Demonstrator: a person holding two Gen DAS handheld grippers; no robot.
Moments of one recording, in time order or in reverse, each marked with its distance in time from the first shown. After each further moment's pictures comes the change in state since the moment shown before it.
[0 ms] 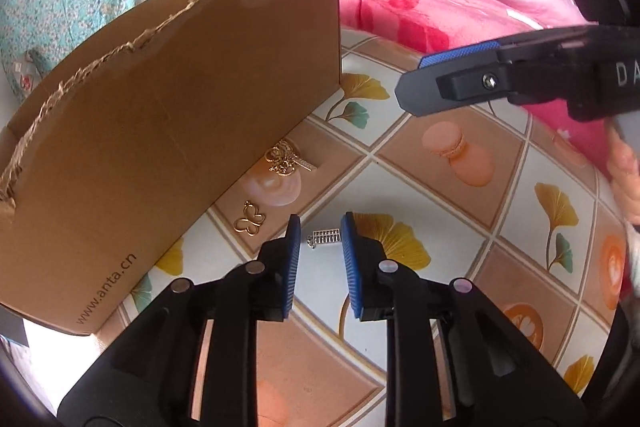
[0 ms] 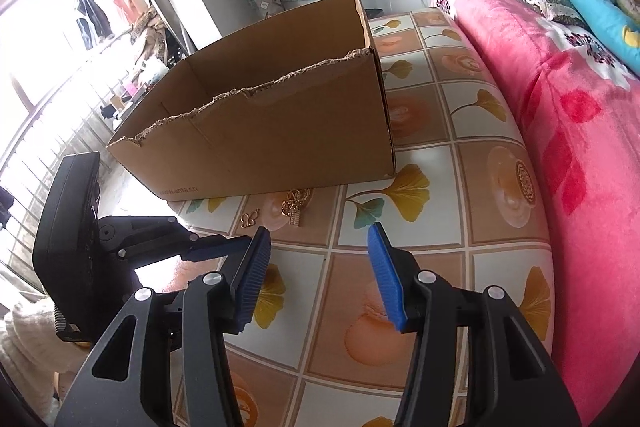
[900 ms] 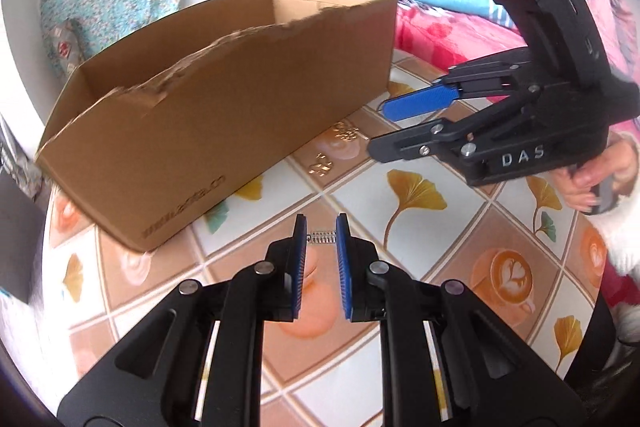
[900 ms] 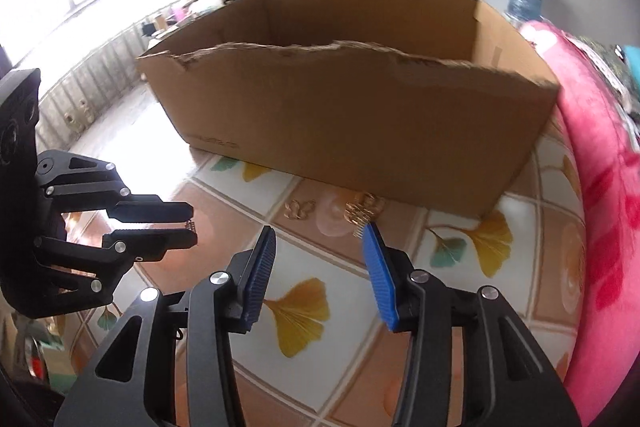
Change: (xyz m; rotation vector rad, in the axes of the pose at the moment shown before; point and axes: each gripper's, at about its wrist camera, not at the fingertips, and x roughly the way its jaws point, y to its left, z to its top) left arm -0.057 0.026 -0.039 -0.145 -0.061 0.074; right arm 0.052 0.067 0.002 -0.391 0.082 0.060
